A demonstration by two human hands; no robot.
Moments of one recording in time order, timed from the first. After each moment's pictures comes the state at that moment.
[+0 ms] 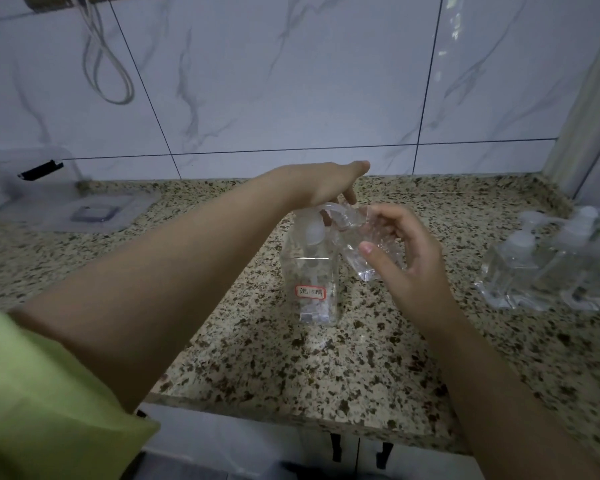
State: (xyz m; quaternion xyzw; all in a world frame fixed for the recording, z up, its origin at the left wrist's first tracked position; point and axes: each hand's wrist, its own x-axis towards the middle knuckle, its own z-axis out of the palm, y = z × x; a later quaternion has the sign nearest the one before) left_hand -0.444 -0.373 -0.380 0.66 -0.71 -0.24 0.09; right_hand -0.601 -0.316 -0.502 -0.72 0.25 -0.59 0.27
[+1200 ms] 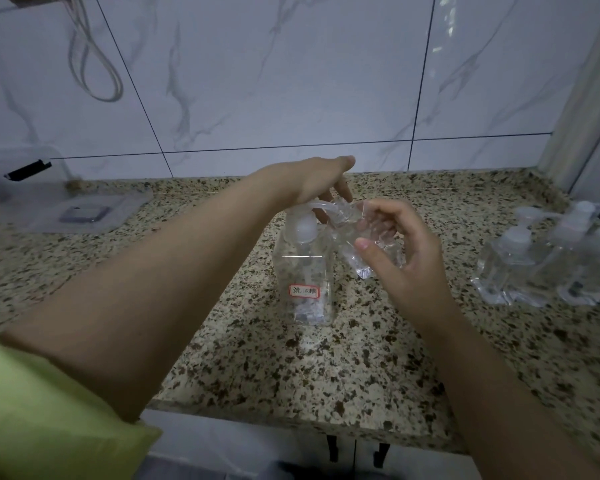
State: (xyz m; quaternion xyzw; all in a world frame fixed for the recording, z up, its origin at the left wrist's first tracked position) left_hand -0.444 -0.372 -0.381 0.65 -0.69 -0.29 0.13; right_hand -0.602 -0.319 -0.503 -0.71 0.26 -0.60 0.25
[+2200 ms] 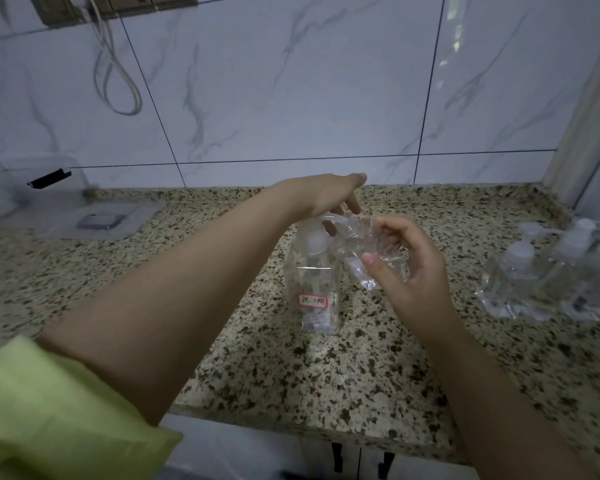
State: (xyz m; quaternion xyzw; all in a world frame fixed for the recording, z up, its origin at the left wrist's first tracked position) left_hand -0.445 -0.370 -0.380 0.66 -0.70 -0.27 0.09; right_hand -0.602 -0.319 -0.504 -0.71 0.25 -0.61 0.25
